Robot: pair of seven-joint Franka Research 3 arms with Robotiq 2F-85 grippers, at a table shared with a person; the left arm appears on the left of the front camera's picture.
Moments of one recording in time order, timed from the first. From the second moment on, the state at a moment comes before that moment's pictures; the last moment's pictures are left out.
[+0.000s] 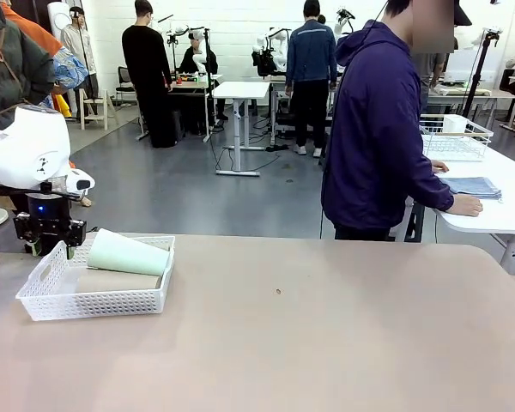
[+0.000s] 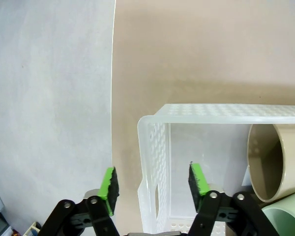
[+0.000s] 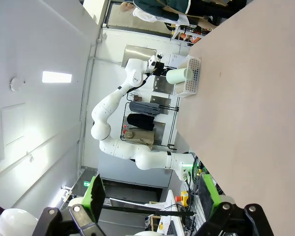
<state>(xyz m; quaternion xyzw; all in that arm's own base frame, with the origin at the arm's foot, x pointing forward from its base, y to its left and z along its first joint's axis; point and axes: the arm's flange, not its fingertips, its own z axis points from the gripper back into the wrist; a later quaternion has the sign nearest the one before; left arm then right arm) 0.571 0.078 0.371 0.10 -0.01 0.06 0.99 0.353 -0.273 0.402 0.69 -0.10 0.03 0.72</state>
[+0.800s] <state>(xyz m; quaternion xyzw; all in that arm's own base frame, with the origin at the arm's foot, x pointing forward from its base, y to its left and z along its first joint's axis) 0.569 0.076 0.379 0.10 -0.01 0.06 0.99 0.353 -0.273 0.402 0.69 -0.10 0.03 0.72</state>
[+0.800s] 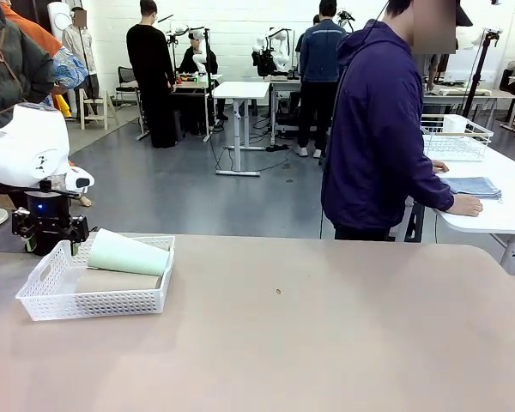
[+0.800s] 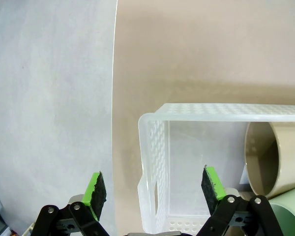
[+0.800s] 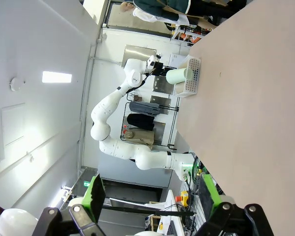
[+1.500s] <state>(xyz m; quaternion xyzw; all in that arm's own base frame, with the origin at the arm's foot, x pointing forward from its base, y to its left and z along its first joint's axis) 0.406 -0.005 0.515 0.02 -0.14 0.10 0.99 0.354 -0.272 0.402 0.69 -0.10 0.03 0.72</state>
